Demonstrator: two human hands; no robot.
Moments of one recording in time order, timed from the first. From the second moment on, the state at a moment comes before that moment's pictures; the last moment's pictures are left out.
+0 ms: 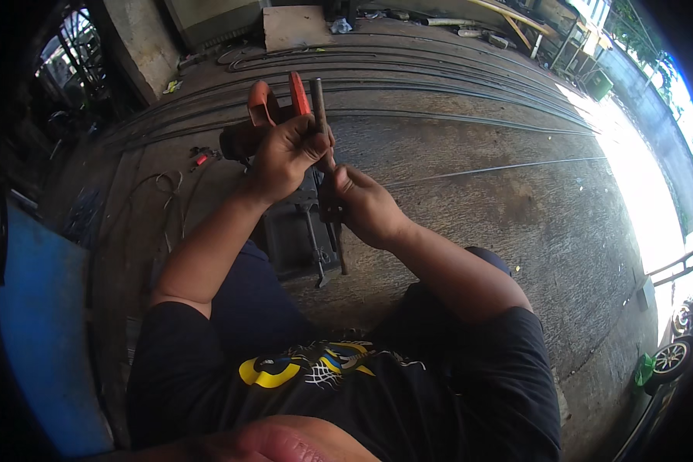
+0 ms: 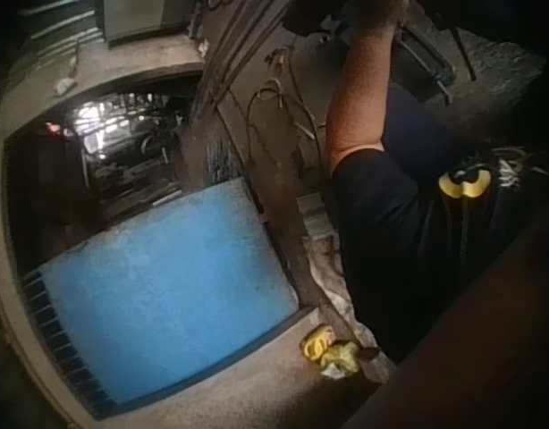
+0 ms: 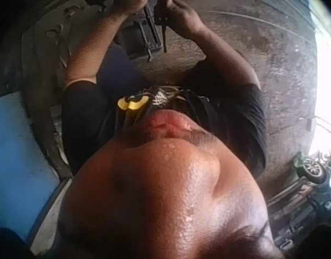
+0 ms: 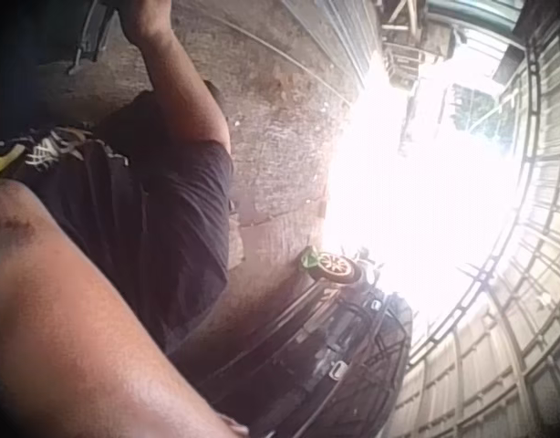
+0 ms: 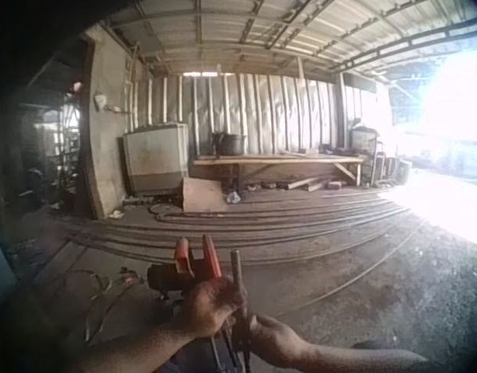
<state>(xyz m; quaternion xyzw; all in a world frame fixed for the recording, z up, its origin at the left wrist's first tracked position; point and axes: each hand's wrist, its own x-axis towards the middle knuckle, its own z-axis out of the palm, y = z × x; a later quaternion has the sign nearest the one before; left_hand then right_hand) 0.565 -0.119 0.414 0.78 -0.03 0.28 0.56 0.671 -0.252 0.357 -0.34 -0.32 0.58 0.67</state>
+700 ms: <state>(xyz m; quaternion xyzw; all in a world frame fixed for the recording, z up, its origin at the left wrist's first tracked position) 0.573 -0.104 0.410 0.76 0.10 0.42 0.49 0.680 -0.234 0.353 -0.47 -0.46 0.47 0.59</state>
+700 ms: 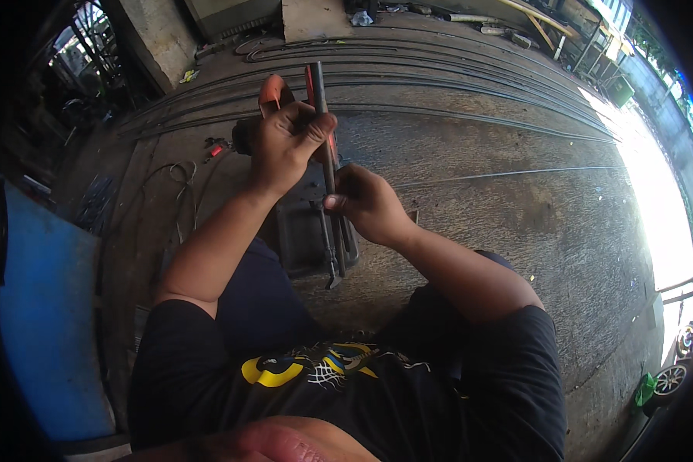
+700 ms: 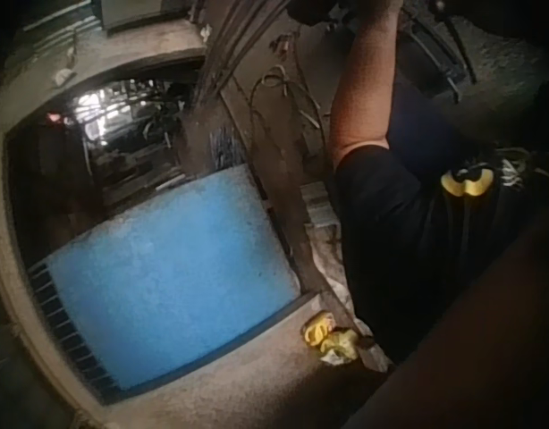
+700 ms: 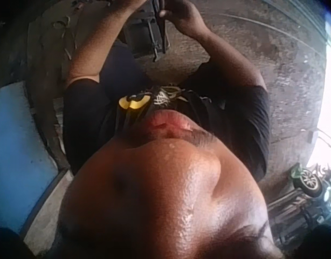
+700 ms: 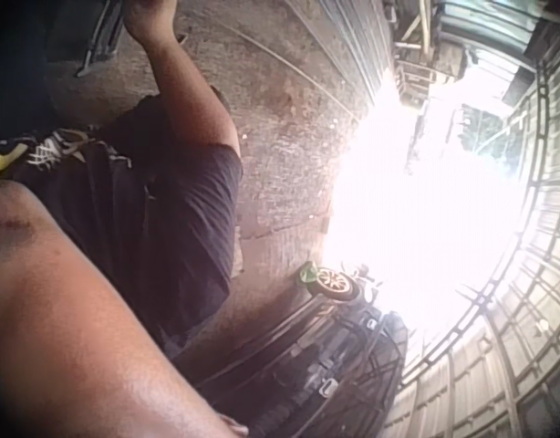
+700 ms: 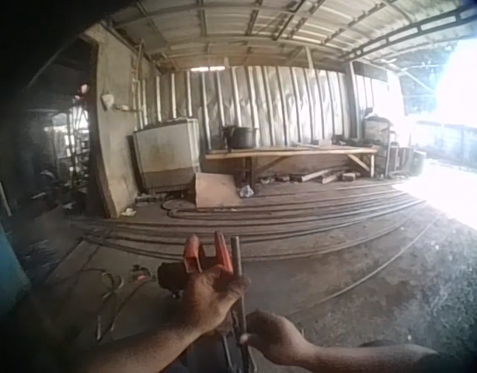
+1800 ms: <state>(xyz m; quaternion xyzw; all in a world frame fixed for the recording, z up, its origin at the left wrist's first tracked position) 0.605 -0.098 0.397 0.83 0.13 0.33 0.42 0.705 -0.220 0.361 -0.70 -0.54 0.04 0.47</state>
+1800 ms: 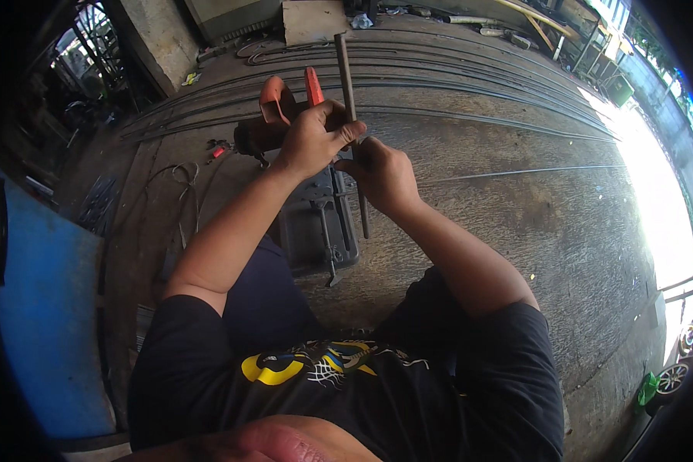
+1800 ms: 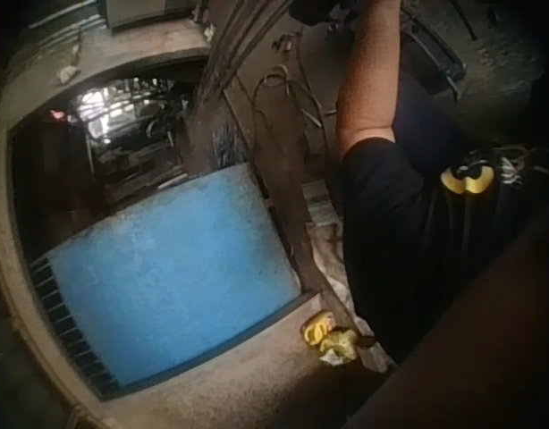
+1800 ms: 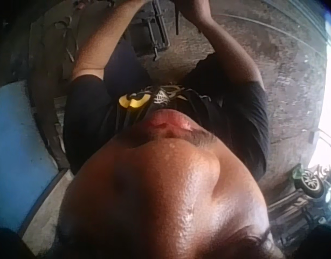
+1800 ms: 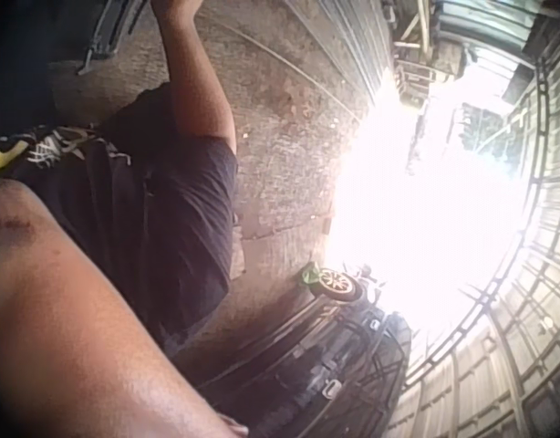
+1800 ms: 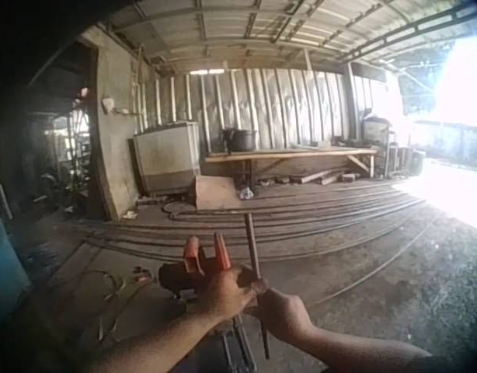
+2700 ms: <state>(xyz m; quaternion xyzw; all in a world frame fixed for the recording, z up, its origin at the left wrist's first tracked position) 0.584 0.074 0.380 0.60 0.34 0.31 0.66 0.757 -0.194 0.181 -0.70 -0.10 0.53 0.46</state>
